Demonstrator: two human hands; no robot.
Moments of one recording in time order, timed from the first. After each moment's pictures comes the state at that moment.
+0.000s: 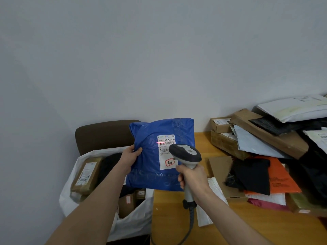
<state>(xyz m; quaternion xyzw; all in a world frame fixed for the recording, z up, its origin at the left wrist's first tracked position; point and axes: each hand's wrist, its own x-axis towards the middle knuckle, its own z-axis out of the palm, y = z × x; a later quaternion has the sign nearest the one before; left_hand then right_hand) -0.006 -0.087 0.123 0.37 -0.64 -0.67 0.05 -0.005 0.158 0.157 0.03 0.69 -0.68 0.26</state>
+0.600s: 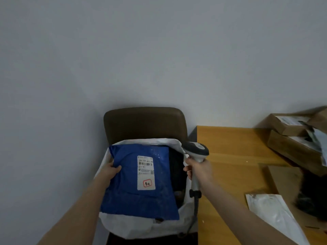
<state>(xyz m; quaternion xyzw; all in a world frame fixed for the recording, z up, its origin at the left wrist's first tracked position) 0.092 -0.315 0.052 0.56 -0.61 -0.55 0.02 -0.045 -0.048 0.090 0.11 0.69 -0.64 0.33</state>
